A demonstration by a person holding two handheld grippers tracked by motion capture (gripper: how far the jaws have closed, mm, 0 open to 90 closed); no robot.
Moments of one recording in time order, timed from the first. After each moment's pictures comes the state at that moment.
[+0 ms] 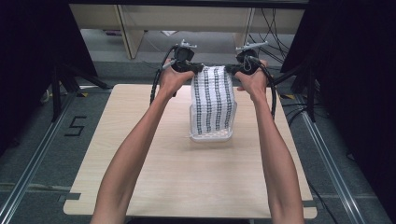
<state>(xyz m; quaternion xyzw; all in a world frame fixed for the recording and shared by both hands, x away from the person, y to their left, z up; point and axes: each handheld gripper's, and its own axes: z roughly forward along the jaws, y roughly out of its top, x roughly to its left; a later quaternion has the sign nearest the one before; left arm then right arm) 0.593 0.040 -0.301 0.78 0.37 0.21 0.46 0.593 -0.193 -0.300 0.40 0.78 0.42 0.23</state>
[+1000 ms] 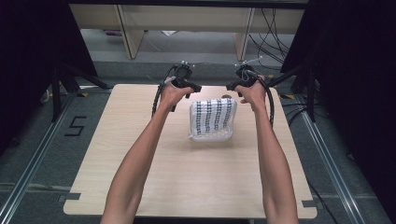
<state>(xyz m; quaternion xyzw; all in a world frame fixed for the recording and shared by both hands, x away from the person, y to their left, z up) 0.602 0.050 -0.362 0.79 0.42 0.15 0.41 0.607 -0.206 -0.357 0.45 0.80 0.37 0.17</state>
